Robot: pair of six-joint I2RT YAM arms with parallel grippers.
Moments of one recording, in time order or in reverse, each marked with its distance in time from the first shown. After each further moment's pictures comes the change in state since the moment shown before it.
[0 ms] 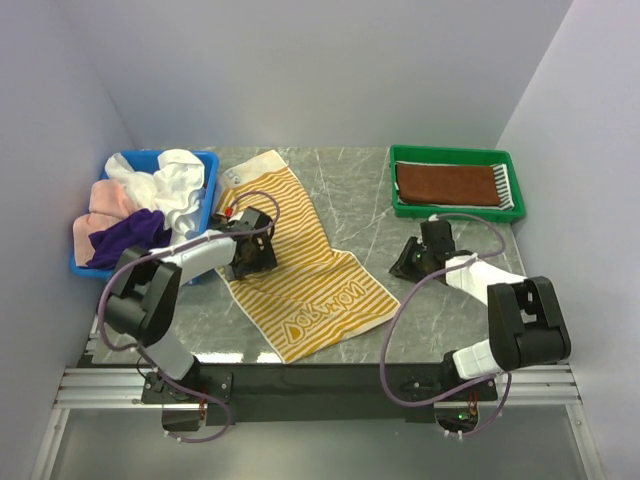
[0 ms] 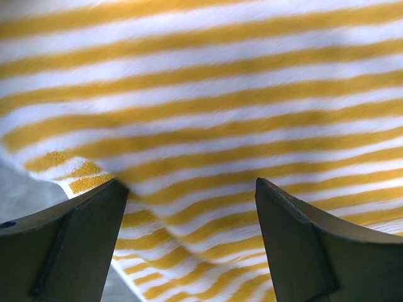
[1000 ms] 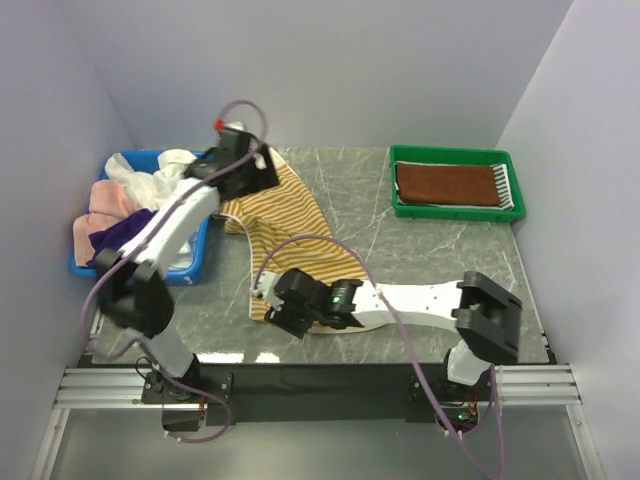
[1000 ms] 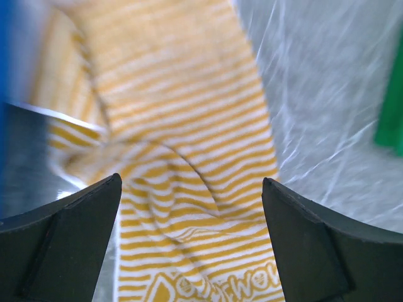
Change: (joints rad) left arm 0.089 0.110 0.667 -0.154 0.100 0.190; right arm 1.060 0.156 0.420 -0.166 0.250 -0.666
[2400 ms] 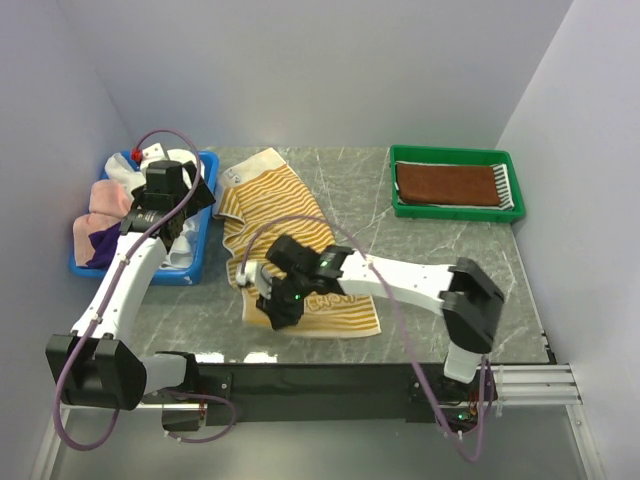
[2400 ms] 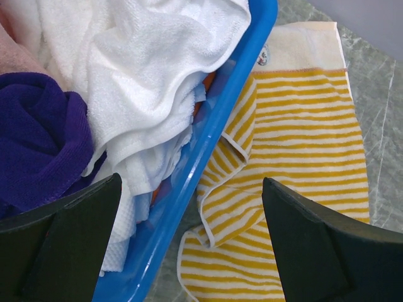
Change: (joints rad) left arm 0.284 -0.491 -0.449 0.174 -0.173 0.084; right arm -0.115 0.126 0.307 -0.240 -0.518 -0.197
